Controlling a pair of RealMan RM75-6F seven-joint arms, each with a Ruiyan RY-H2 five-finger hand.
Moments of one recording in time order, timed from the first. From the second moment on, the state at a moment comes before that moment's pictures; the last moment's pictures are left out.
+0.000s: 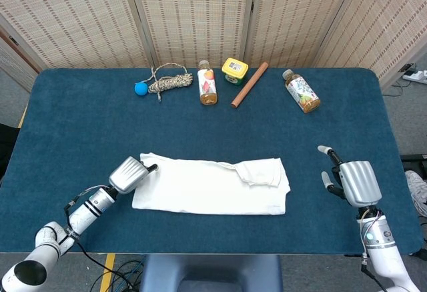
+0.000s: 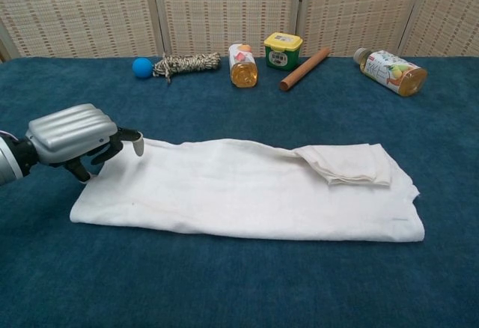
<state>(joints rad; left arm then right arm) -0.68 -1.88 0.14 -0.37 1.74 1.27 -0.33 0.28 -1.22 0.12 -1.66 -1.44 1.39 -0.11</state>
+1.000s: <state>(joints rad) -0.69 -1.87 0.13 -0.40 1.72 1.28 -0.37 0.27 -1.23 0.13 -1.65 -1.43 1.38 -0.10</state>
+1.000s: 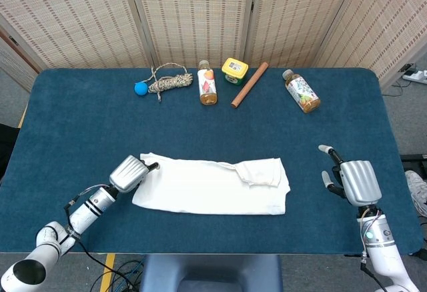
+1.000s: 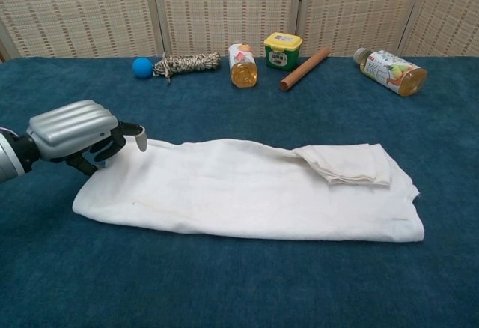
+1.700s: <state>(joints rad) -0.68 -1.86 0.13 -0.44 1.72 1.30 -0.40 0.27 -1.23 0.13 -1.64 -1.43 1.38 -0.09</state>
